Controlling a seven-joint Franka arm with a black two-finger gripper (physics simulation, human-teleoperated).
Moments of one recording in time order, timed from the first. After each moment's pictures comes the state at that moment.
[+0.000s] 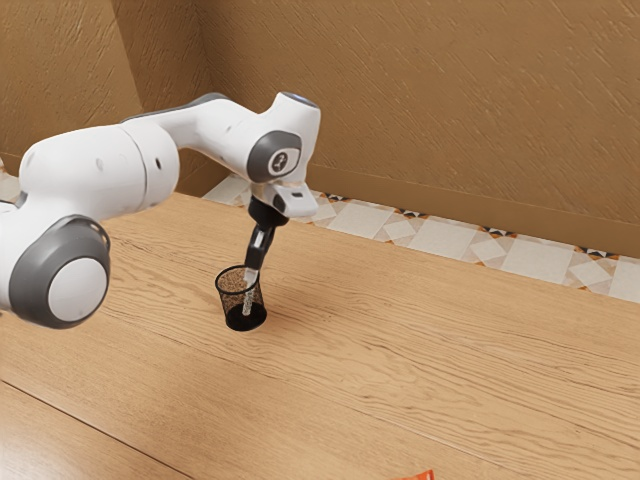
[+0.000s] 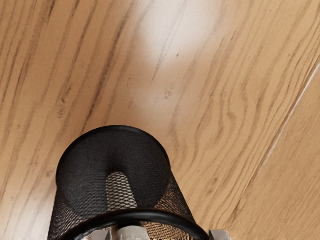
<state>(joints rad) -0.11 0.70 0.03 -1.22 0.21 1.57 1.08</state>
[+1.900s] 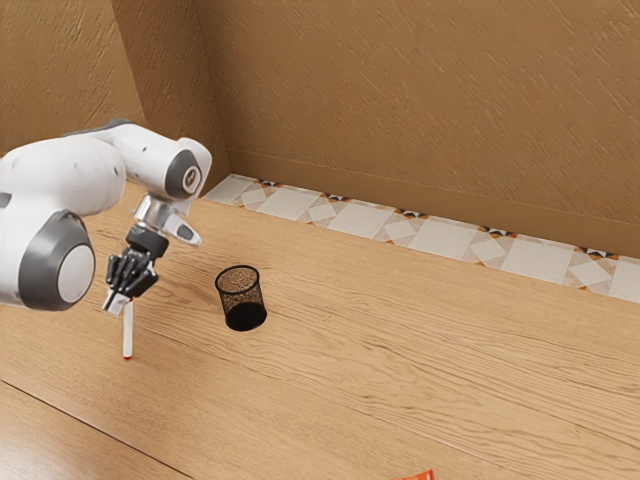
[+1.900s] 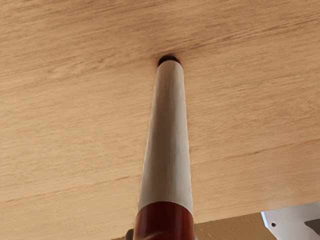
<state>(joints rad) 0.09 0.79 0.20 -1.25 0.21 1.11 0.55</state>
